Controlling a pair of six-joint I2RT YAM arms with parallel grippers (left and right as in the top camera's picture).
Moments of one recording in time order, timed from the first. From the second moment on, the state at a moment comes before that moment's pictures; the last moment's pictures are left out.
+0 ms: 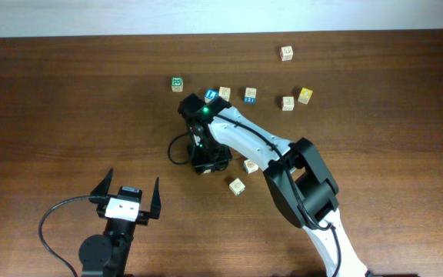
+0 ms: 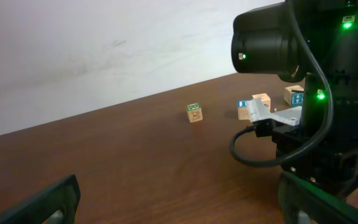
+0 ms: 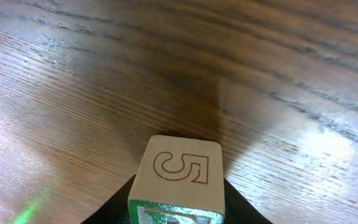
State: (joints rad) left arm -0.04 0.02 0.01 -0.07 0.12 0.20; right arm 0.70 2.35 1.88 -1.12 -0.27 0.41
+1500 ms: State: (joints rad) left arm -0.04 0.02 0.01 -0.07 0.12 0.20; right arm 0.39 2.44 2.07 -1.09 -0.08 0.42
